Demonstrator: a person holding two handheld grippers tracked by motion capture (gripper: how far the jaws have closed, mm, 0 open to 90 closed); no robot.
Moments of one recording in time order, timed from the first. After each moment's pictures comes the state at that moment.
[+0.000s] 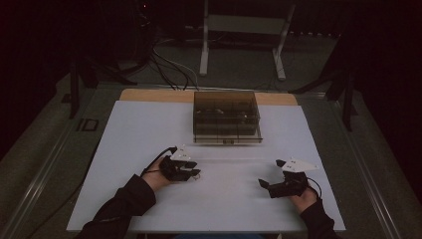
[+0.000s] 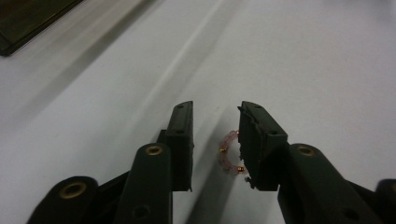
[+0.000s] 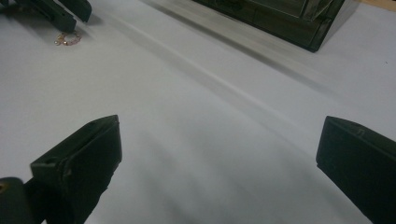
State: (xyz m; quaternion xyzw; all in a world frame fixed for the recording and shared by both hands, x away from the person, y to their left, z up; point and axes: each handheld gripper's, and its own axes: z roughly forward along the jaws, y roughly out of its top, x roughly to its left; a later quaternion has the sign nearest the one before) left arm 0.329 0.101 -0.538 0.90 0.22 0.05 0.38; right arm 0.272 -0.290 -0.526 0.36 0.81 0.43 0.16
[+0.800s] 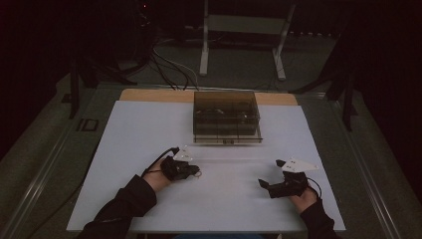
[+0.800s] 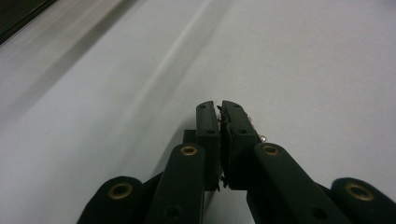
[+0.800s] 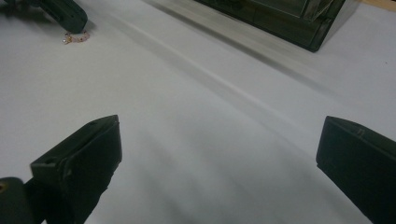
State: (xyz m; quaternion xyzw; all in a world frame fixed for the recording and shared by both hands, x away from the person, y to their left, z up) left arm 0.330 0.098 -0.539 0.90 0.22 0.05 0.36; right arm 0.272 -0.290 -0.526 0.36 0.81 0.43 0.17
